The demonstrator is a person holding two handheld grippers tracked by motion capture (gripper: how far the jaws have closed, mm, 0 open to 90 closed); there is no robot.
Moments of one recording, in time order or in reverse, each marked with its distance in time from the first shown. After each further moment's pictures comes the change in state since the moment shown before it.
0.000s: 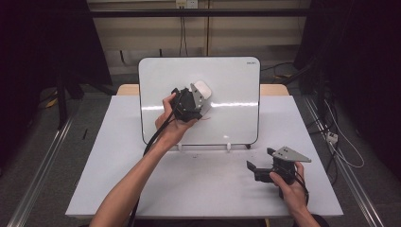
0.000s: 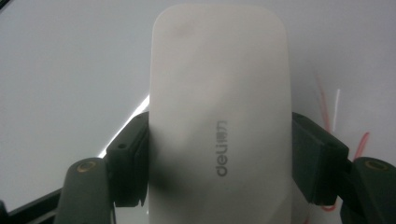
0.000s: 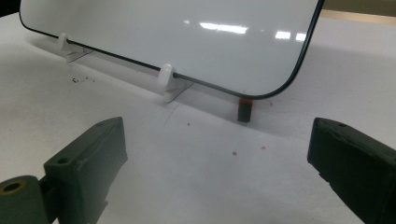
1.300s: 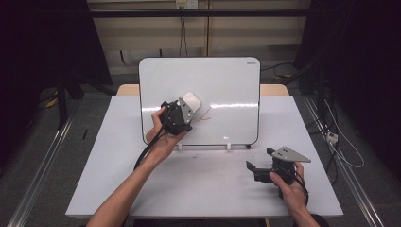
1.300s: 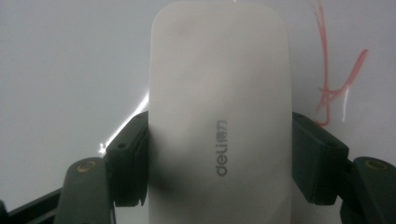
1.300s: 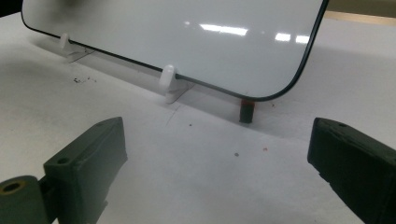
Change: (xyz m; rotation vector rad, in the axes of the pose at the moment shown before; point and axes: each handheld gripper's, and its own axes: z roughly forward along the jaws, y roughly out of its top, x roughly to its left) left arm -0.023 -0.045 -0.015 0.023 0.023 0.012; right arm 0.002 0.000 0.001 -0.004 0.000 -0.002
